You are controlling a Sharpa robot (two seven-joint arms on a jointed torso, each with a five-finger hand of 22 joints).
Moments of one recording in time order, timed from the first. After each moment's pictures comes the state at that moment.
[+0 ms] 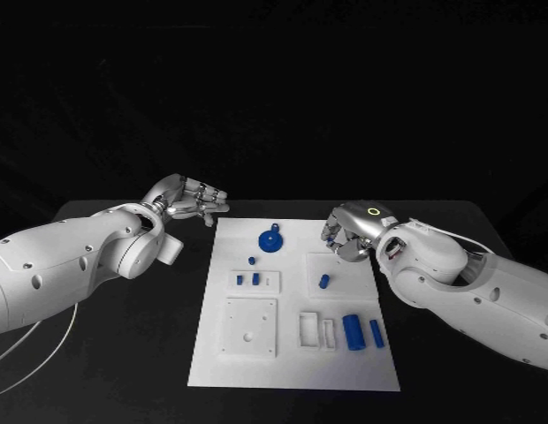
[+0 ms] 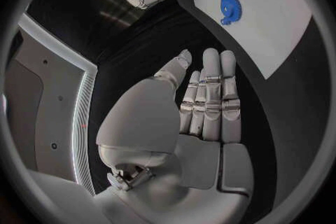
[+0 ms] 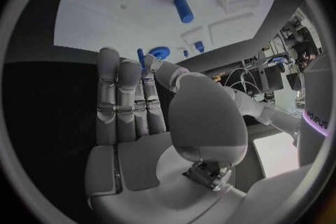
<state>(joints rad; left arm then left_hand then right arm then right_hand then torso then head) 1.30 -0.72 -0.13 1.23 -0.44 -0.28 0.24 1.39 -0.07 0.20 -0.11 0.14 1.06 0.14 0.07 0.06 1.11 0.11 0.06 0.06 1.30 0.00 0.66 0.29 0.10 1.28 -0.02 0.13 1.26 0.83 -0.82 0.40 1.61 -1.99 -0.18 -0.25 1.33 -0.15 0.69 -0.12 0.04 1.27 0.07 0.06 0.09 1.35 0.04 0.05 0.06 1.45 -0.06 0.80 0.74 0.09 1.39 -0.09 0.61 0.85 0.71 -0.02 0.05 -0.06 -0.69</state>
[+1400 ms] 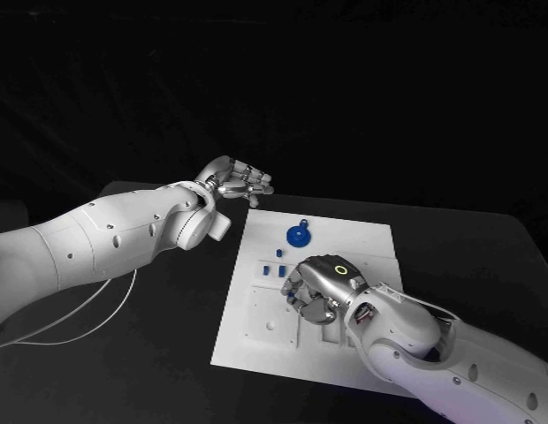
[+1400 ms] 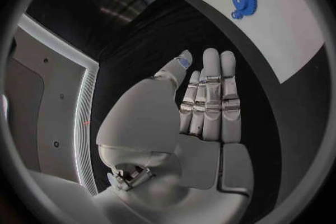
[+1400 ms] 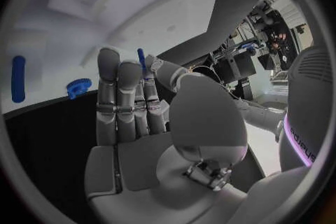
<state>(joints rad) 1.30 -0.61 -0.13 1.12 -0.40 -0.30 0.25 1.39 -0.07 0.20 -0.12 0.14 1.06 0.14 0.07 0.06 1.11 0.11 0.06 0.06 1.30 0.00 0.66 0.29 0.10 1.28 -0.02 0.12 1.29 0.69 -0.65 0.31 1.67 -1.99 -0.26 -0.23 1.32 -0.16 0.69 -0.12 0.05 1.27 0.07 0.06 0.09 1.36 0.04 0.06 0.06 1.45 -0.06 0.79 0.74 0.09 1.42 -0.09 0.54 0.93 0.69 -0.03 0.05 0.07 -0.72</state>
